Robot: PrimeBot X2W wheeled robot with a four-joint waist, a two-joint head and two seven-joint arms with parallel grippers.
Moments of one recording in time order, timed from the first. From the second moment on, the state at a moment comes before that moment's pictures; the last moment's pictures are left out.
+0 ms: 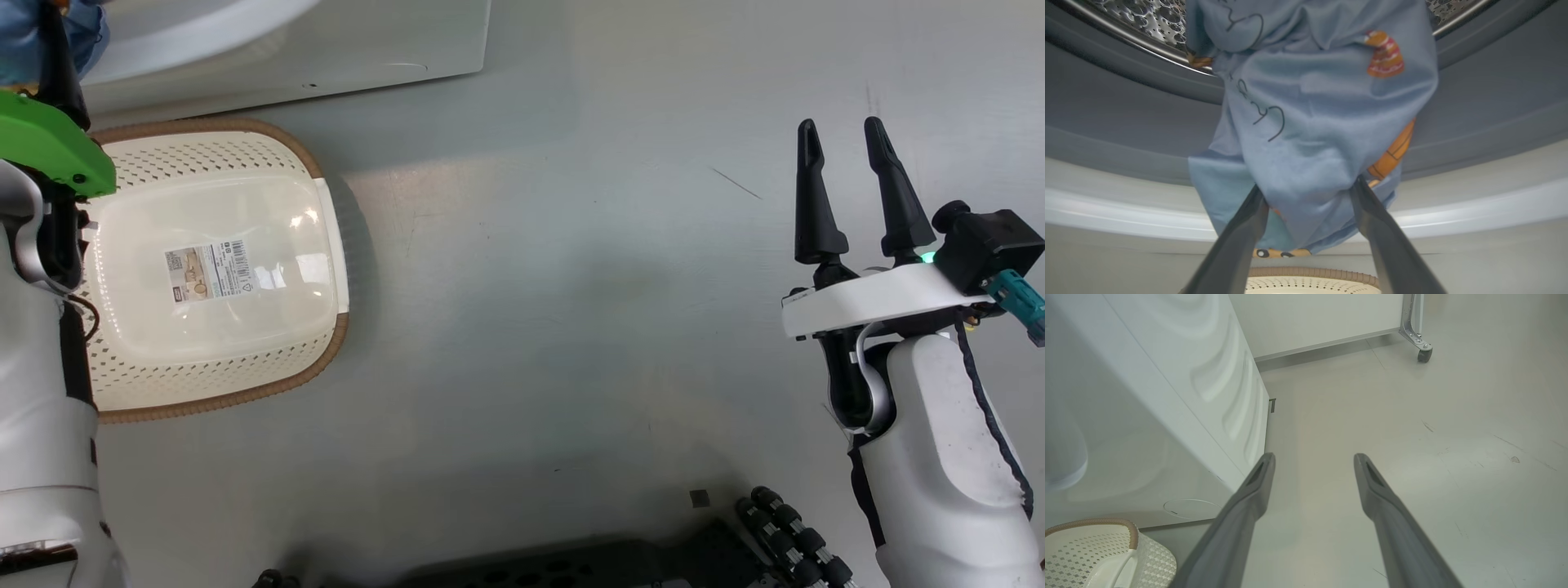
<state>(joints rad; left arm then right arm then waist) -0.68 0.20 0.14 0.56 -0.29 -0.11 0.03 -0.26 -0.05 0.15 0.18 0.32 0.08 -0.26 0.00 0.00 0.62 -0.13</state>
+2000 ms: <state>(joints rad) -1.10 0.33 0.03 0.61 -0.25 -0.12 -0.05 -0.28 -0.05 0.16 0.15 0.35 0.07 -0.26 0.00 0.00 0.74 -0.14</state>
